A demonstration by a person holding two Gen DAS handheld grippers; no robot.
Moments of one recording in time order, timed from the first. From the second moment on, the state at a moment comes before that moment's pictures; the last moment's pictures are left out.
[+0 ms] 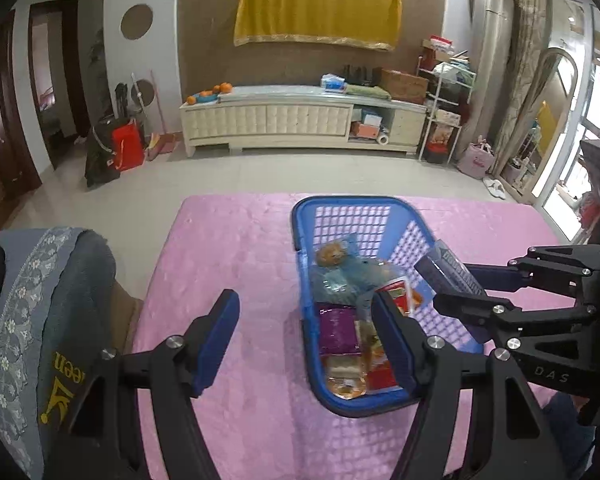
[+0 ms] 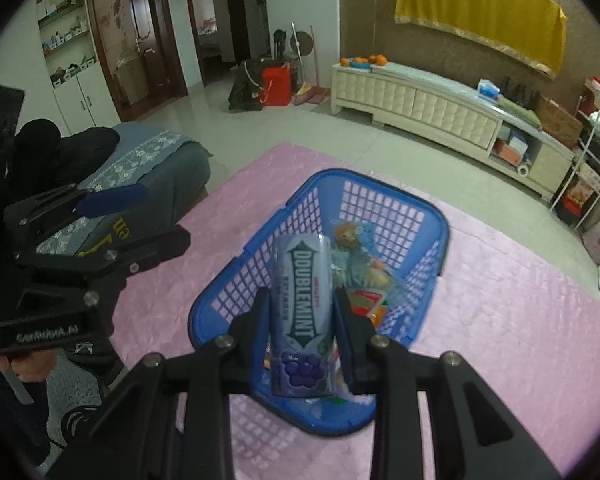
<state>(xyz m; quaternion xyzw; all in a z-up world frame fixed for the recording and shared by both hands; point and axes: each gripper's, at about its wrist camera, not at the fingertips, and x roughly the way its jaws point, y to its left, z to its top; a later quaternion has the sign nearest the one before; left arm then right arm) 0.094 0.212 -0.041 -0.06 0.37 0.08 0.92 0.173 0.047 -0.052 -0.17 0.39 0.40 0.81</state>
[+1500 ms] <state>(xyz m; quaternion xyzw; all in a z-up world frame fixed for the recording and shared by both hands) 0.056 0.159 -0.048 -0.08 0.35 0.05 0.93 0.150 -0.020 -0.059 -0.15 0.37 0.30 0.86</state>
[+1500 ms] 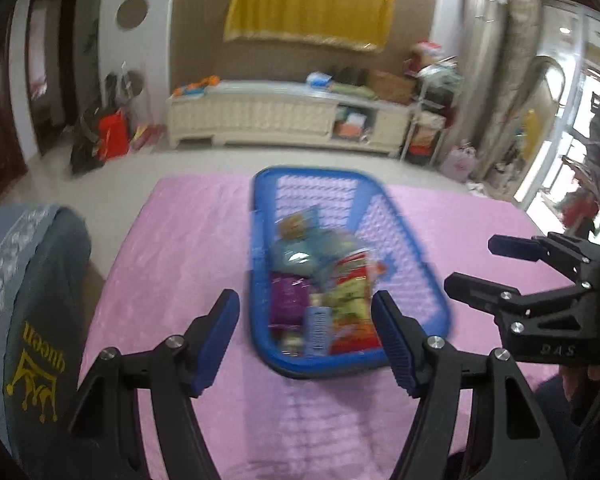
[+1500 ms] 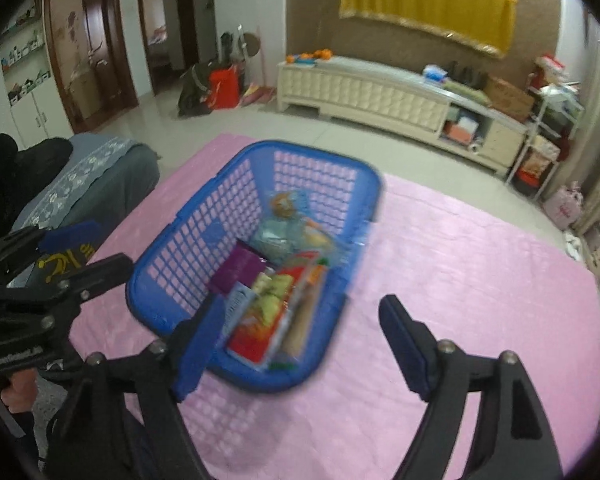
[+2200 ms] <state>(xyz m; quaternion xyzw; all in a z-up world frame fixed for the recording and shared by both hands) -0.019 0.037 0.029 -0.03 0.25 0.04 0.97 0.064 -0.167 0.016 -0.05 0.29 0.22 0.93</state>
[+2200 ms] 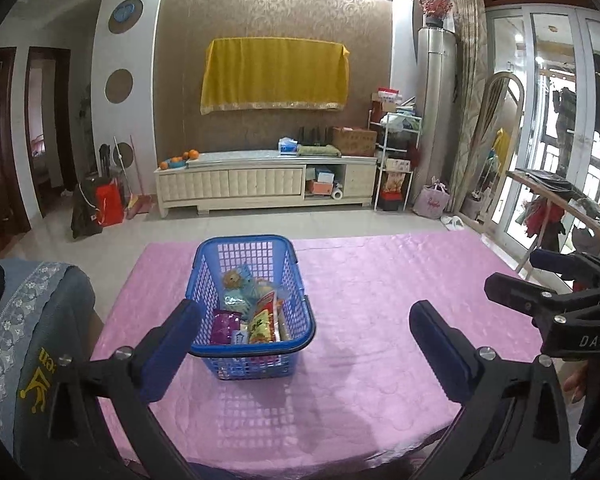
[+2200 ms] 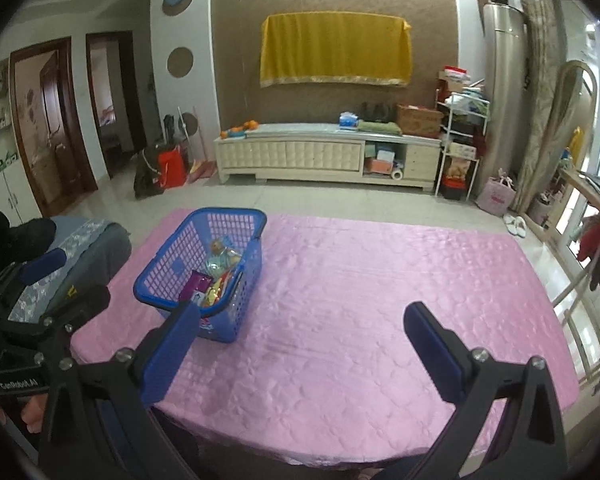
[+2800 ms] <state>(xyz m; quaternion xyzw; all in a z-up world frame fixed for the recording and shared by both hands) -0.045 0.014 0.054 -0.02 0.22 0.03 0.97 0.018 -0.186 0.037 -0.03 0.23 0.24 0.94</state>
